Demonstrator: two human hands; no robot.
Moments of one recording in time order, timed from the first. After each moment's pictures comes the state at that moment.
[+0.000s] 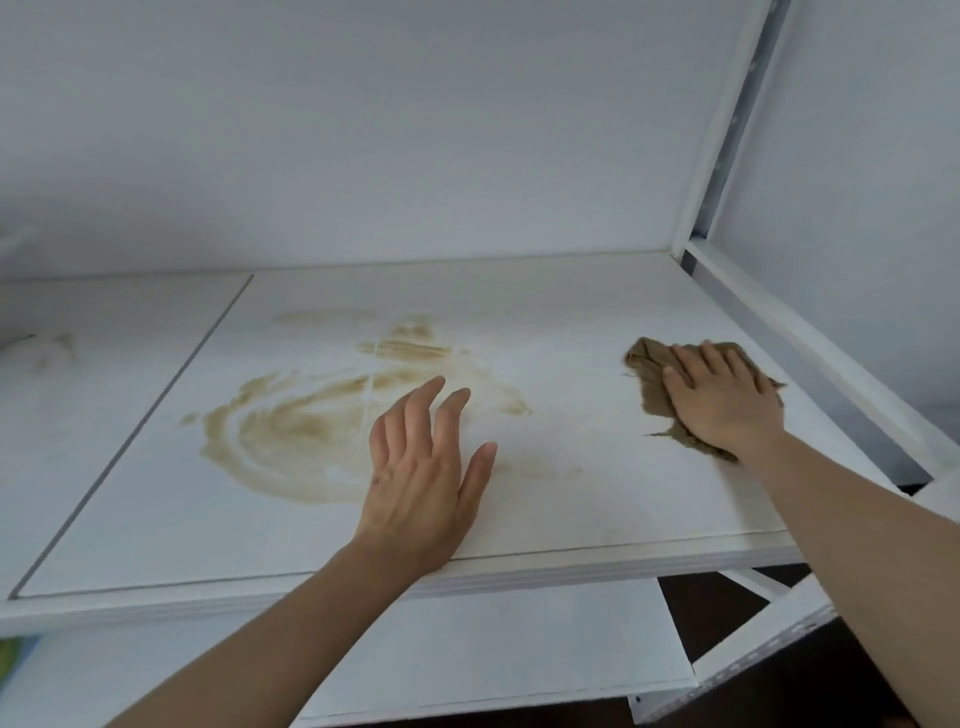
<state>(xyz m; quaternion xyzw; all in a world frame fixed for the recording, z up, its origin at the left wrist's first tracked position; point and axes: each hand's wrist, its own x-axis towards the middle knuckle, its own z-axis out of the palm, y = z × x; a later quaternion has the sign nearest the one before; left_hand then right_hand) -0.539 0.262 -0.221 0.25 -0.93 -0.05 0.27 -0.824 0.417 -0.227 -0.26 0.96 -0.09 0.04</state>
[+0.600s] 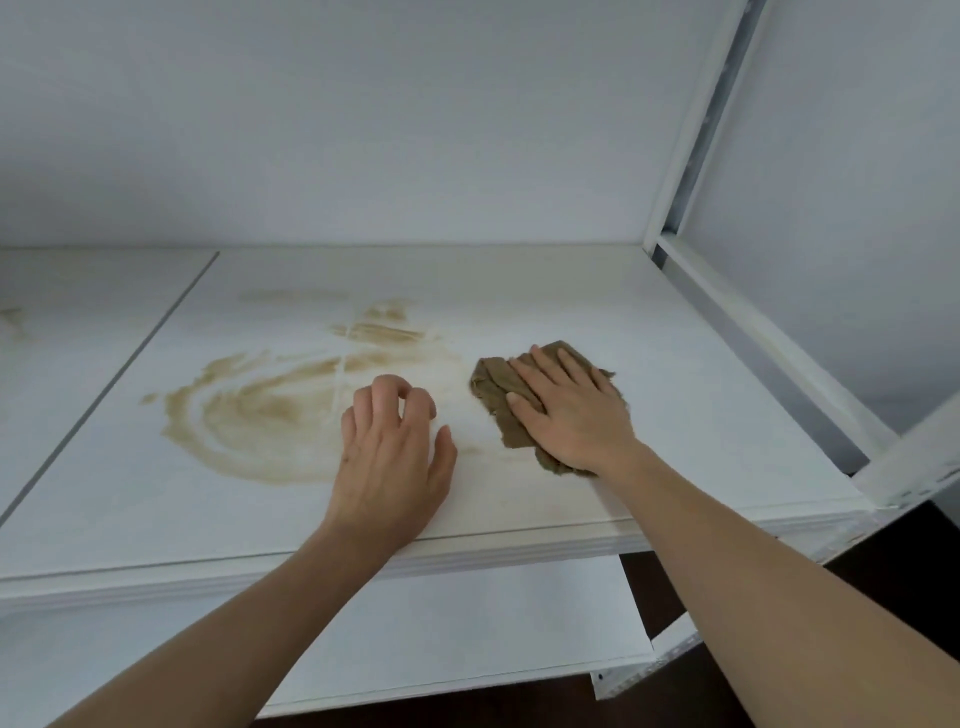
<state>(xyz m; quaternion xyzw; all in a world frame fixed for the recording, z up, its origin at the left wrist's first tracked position) -0.538 0.258 -0.228 0.26 -0.91 -0.03 0.31 -0.727 0.358 -0.227 -0.46 0.88 -0.09 0.02</state>
